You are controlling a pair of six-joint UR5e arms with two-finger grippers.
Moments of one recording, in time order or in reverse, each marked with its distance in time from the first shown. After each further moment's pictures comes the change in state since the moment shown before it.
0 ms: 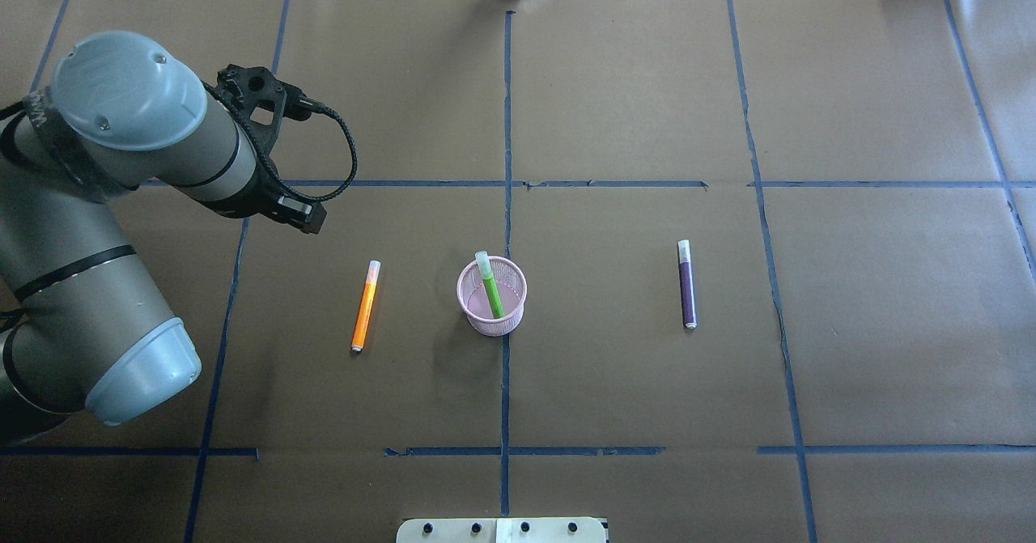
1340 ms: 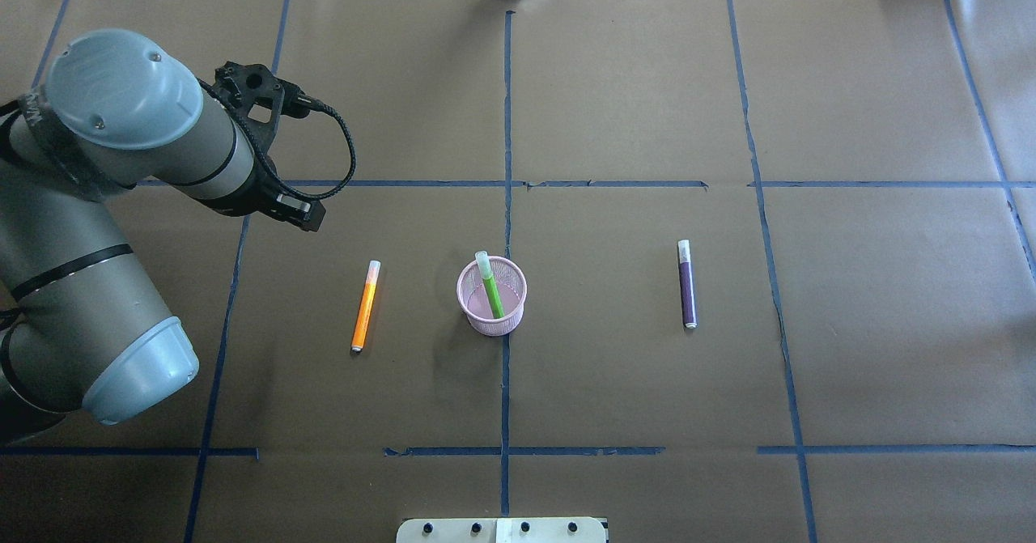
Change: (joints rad) left arm -0.003 0.003 -0.002 -0.009 0.003 0.002; right arm -0.003 0.024 -0.077 -0.001 0.003 0.063
